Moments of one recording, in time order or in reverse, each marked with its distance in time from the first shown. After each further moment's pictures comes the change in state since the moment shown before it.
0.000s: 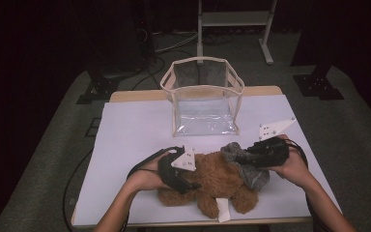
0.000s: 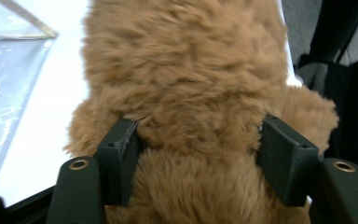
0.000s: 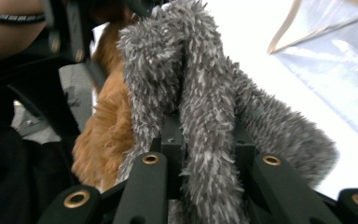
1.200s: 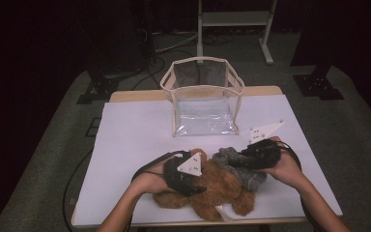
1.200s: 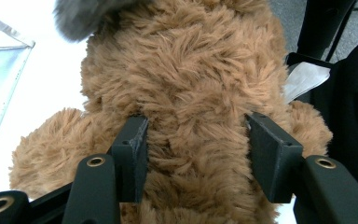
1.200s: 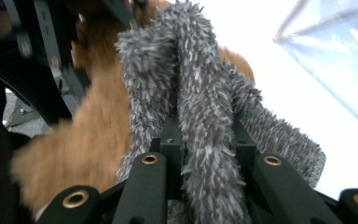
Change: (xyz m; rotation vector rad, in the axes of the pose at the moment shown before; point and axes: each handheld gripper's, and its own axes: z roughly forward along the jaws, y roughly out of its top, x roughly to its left) left arm -0.012 0.008 0.017 0.039 -0.050 0.065; right arm 0.001 0.006 0.021 0.057 -0.017 -0.013
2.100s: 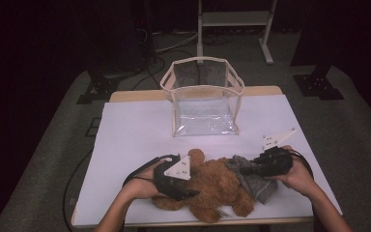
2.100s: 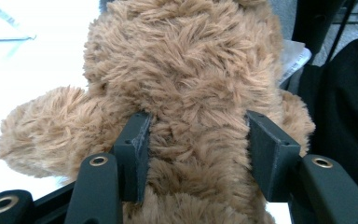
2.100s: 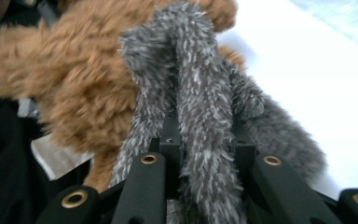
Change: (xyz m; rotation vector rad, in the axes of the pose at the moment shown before) left arm -0.010 -0.021 -0.015 -0.050 0.004 -0.037; right arm -0.010 -0.049 -0.013 0.033 0.024 0.106
